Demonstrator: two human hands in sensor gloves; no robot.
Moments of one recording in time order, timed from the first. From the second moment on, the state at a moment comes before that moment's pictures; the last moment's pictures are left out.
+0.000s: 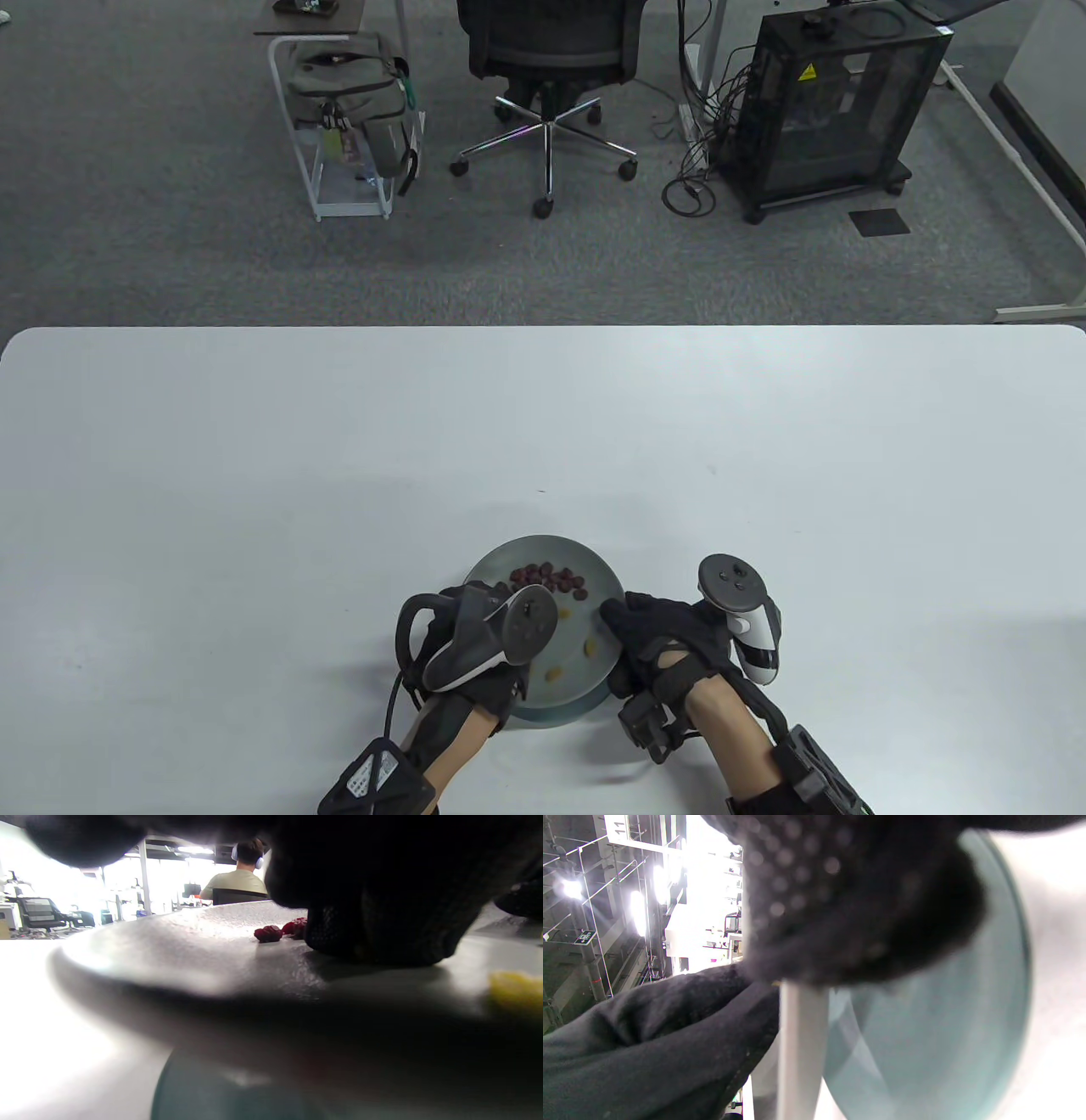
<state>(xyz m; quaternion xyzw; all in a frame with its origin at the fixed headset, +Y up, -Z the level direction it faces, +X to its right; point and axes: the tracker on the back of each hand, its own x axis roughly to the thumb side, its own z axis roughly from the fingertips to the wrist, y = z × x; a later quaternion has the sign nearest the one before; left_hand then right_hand) -0.087 -0.682 -0.305 0.02 -0.16 0.03 0.99 0.131 -0.754 -0.324 -0.02 0.24 0.75 0.61</state>
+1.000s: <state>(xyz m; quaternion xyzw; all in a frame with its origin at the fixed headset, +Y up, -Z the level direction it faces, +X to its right) -0.120 -0.665 -0.308 0.06 -0.14 0.15 0.98 0.173 -0.761 -0.336 -0.08 0.19 0.75 0.63</state>
